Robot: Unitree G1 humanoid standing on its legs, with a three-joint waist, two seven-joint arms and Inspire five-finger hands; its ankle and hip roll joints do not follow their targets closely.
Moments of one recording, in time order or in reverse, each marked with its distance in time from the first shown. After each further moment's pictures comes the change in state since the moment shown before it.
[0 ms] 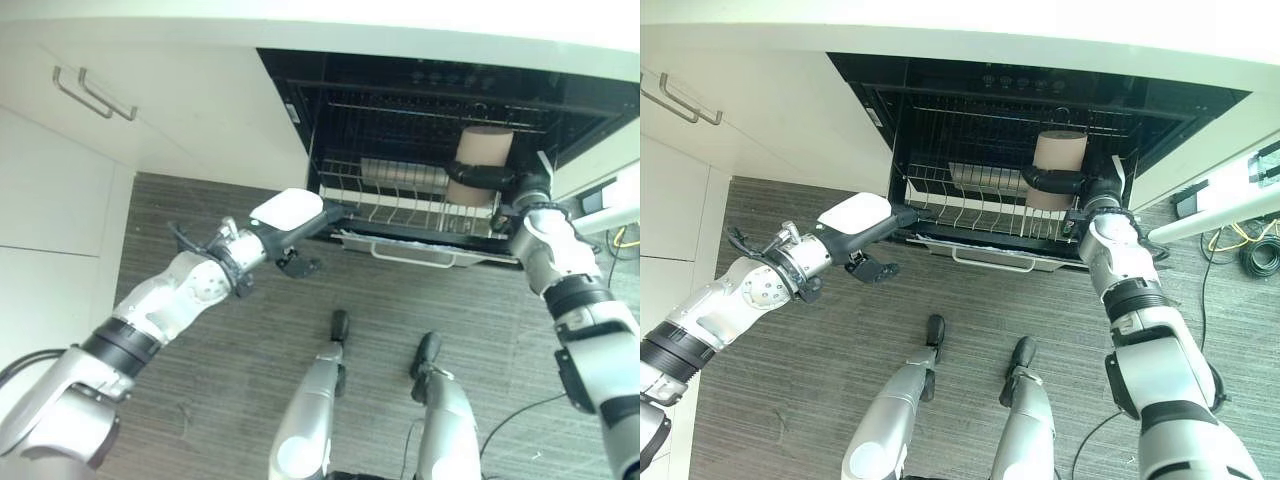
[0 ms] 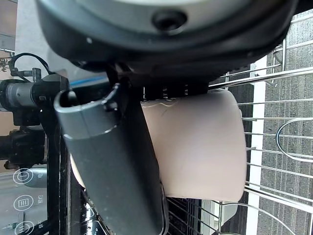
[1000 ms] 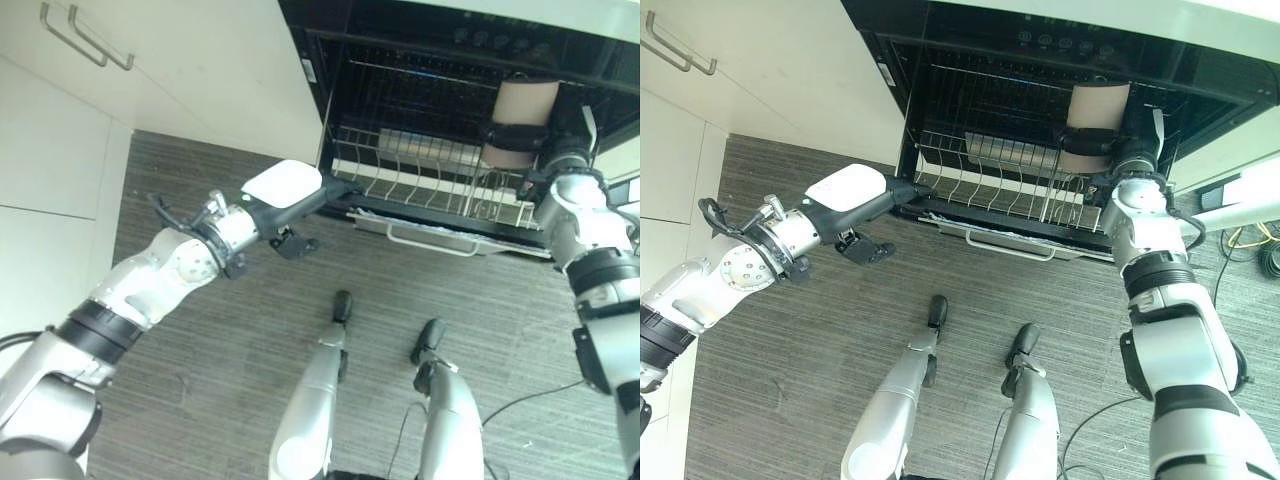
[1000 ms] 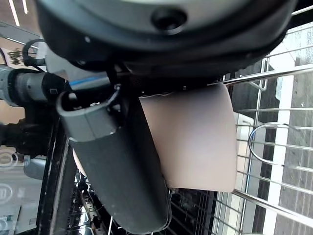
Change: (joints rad) left arm -0.081 0.080 -0.006 -0.055 -0.040 0.002 -0.018; right arm -0.117 -0.040 0.004 0.026 -0.108 -0.027 -0.150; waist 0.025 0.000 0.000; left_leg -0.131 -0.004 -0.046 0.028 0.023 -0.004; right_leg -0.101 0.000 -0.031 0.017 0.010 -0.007
